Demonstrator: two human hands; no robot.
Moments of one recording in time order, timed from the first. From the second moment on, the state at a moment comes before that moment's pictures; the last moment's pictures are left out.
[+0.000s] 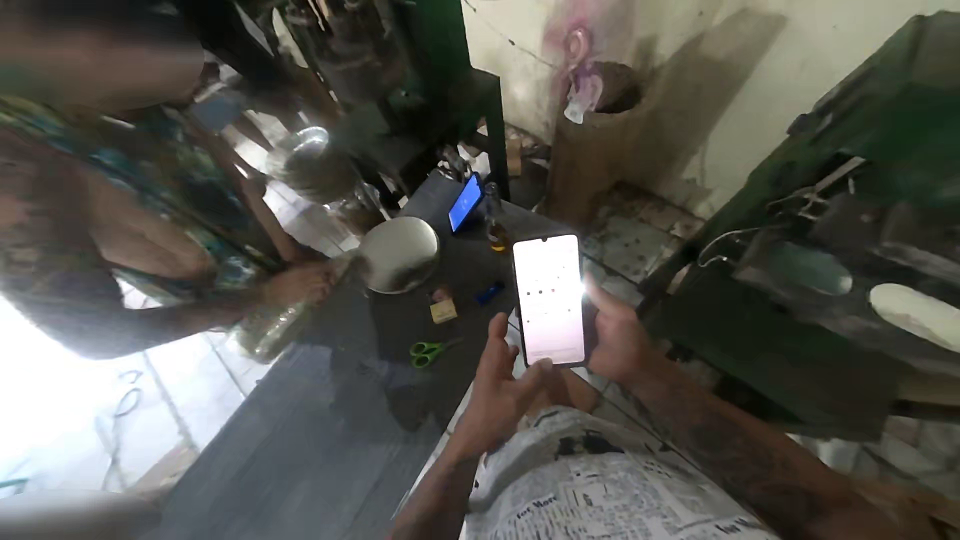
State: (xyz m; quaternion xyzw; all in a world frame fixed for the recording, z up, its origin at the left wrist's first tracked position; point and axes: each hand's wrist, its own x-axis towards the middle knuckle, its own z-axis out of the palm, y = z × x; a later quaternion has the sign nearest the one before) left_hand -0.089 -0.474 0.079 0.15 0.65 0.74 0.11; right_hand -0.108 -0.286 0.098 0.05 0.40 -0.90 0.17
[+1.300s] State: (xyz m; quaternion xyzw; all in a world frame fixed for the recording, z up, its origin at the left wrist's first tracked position) left_hand -0.087 -0.472 0.077 0.20 0.73 0.65 0.05; right_hand -0.108 -0.297 0.086 0.06 0.35 -0.91 0.20
